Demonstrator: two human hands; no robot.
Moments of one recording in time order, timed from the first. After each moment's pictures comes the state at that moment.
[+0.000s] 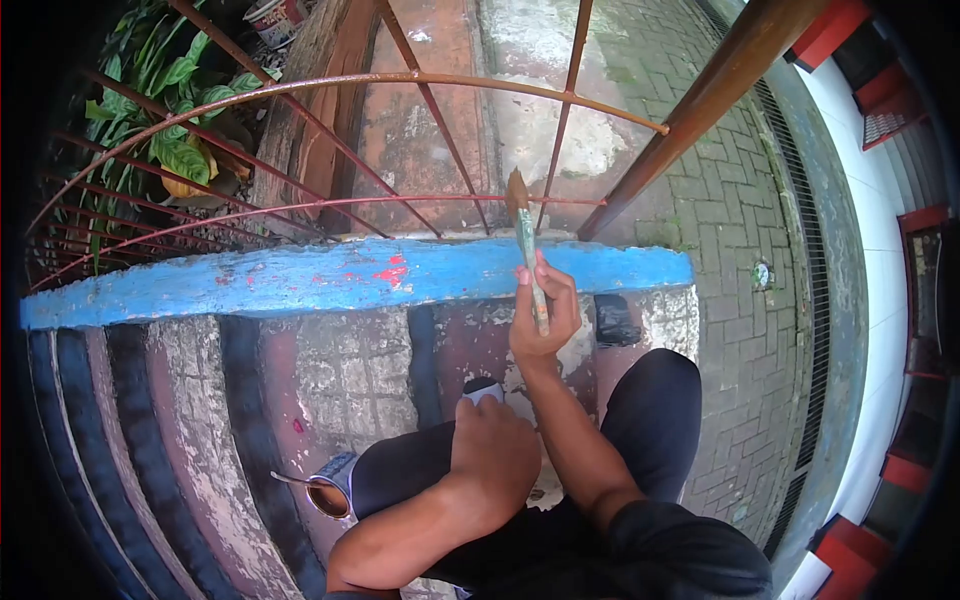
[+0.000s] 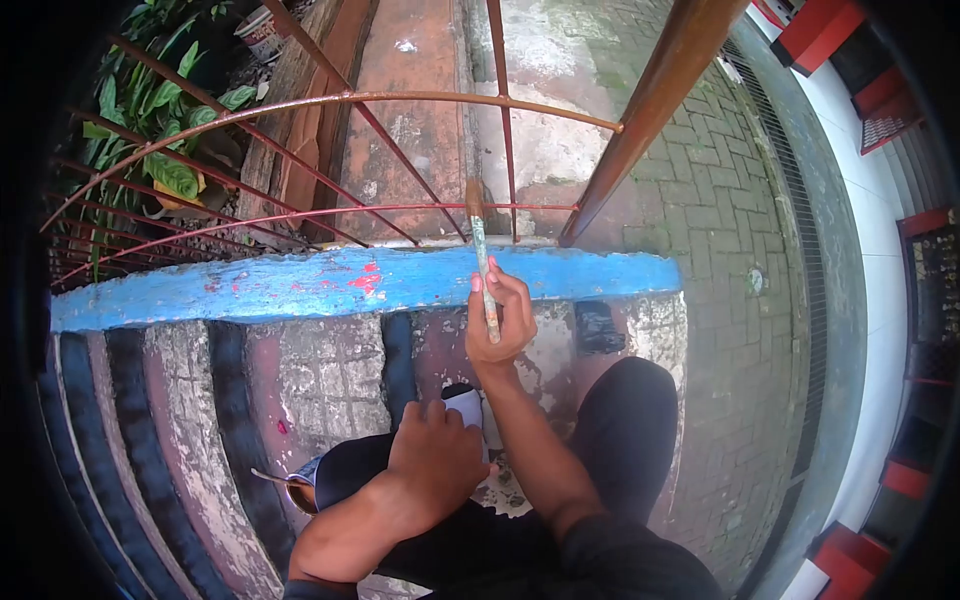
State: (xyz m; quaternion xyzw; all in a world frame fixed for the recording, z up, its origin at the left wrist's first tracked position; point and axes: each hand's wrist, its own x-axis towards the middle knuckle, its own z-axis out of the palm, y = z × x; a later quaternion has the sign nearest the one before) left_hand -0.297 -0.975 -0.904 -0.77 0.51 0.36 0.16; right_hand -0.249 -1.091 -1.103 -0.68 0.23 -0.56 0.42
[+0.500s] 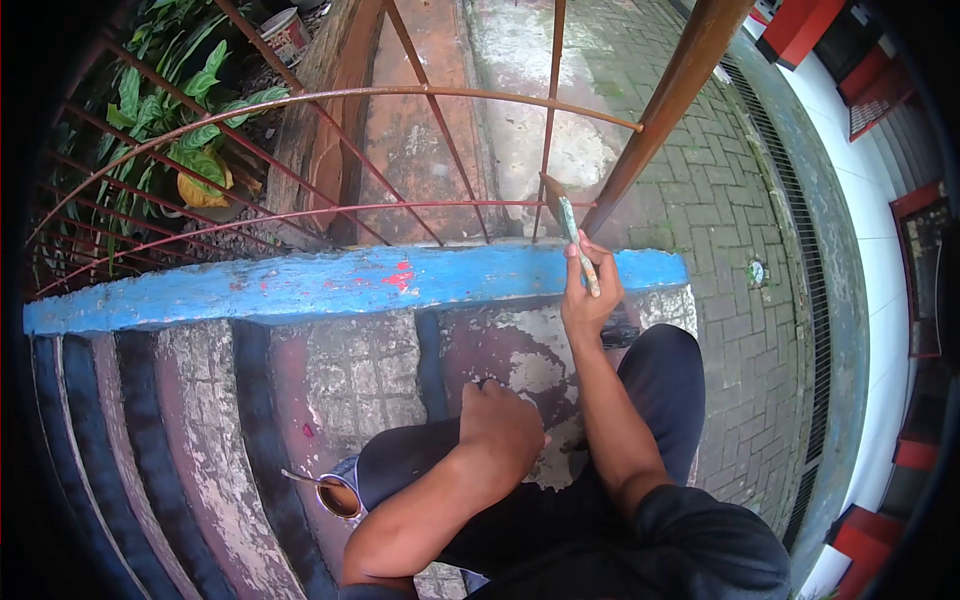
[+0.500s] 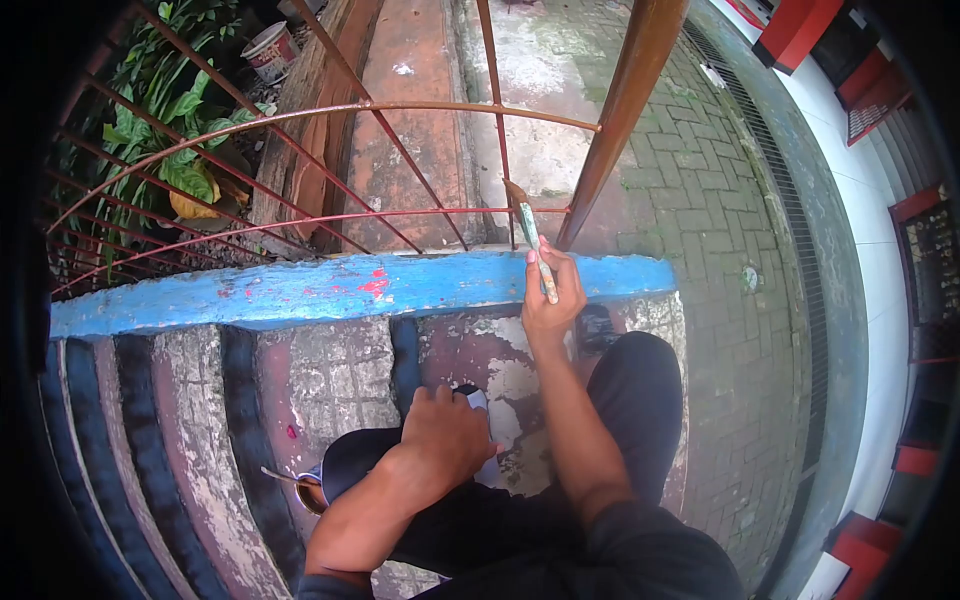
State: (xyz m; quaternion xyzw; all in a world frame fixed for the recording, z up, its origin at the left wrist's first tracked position) left_hand -0.302 -0.971 -0.907 -0.77 0.48 0.39 0.17; right_hand -0.279 -1.152 -1.092 -0.70 0.28 -0.51 0.41
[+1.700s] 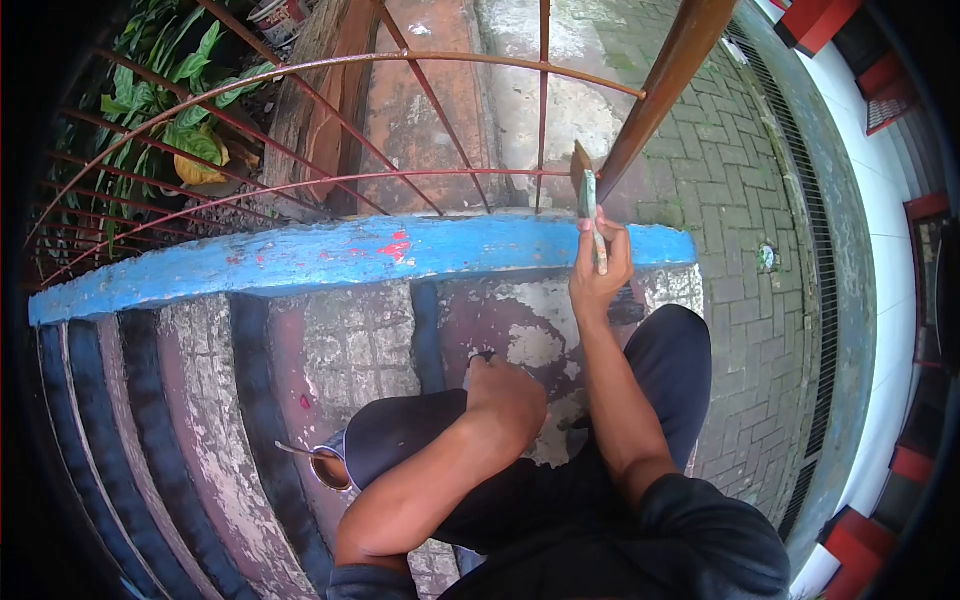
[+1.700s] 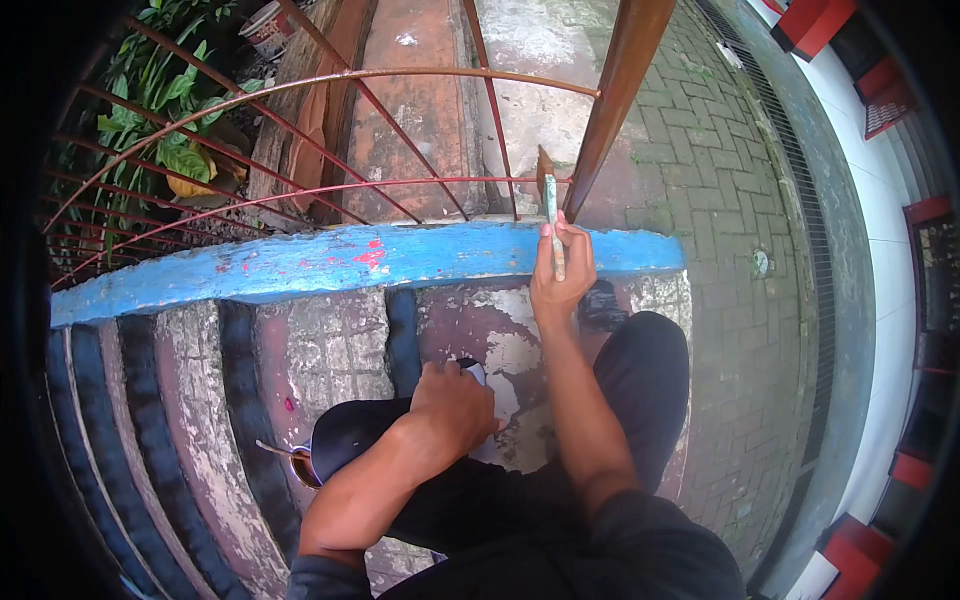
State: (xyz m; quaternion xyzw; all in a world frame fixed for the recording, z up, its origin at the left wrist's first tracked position) left_hand -0.311 -1.000 -0.925 -0.75 0.46 0.43 0.21; right_hand -0.292 -1.169 -1.108 -0.71 0.27 -0.52 0.39
